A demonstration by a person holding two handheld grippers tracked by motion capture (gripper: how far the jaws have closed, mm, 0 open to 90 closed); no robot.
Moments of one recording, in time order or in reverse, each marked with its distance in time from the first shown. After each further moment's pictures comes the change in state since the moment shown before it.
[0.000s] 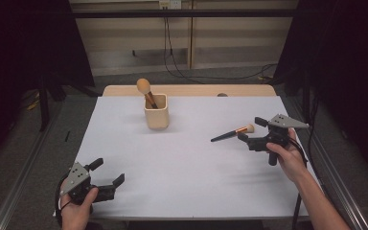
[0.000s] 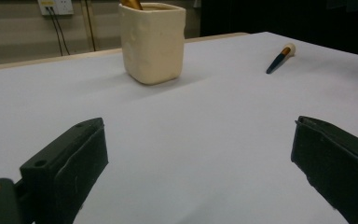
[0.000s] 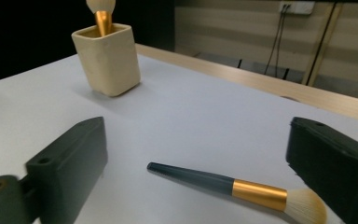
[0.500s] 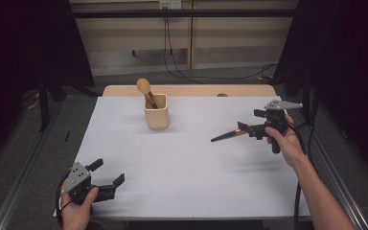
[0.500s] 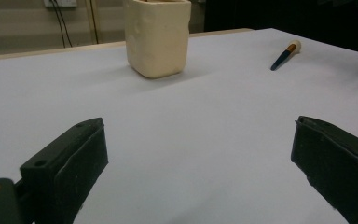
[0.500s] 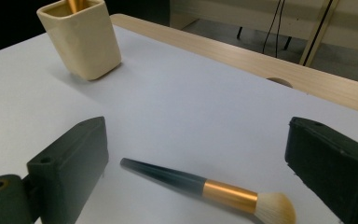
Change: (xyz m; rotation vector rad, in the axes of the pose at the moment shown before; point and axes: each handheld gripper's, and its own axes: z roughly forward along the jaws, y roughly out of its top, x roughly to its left) left arm -0.002 0.000 0.001 0.011 0.015 -0.009; right arm -0.029 0.025 0.022 0.148 -0.008 0.010
